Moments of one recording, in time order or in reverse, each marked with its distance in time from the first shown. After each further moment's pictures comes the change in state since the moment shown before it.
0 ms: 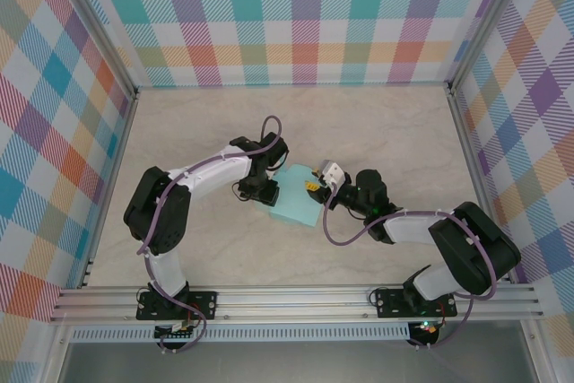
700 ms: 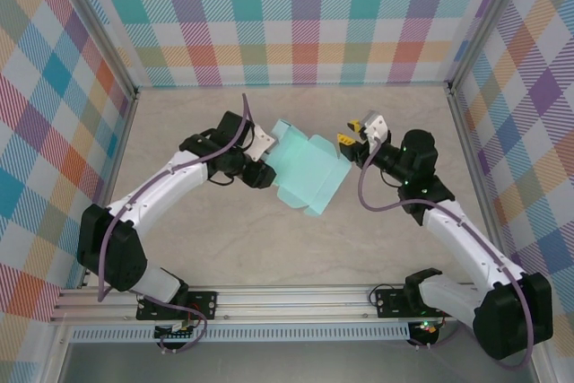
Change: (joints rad) left arm 0.131 -0.323 -0.084 0.212 0.336 0.444; right arm -0.247 -0.393 0.375 -0.683 -0.143 -0.060
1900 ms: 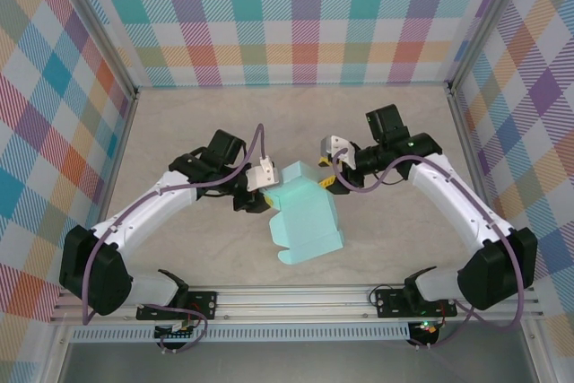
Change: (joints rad) left arm -0.014 -0.166 -0.197 0.029 0.222 0.633; right arm 0.089 0.295 0.448 -0.986 -0.330 -0.617
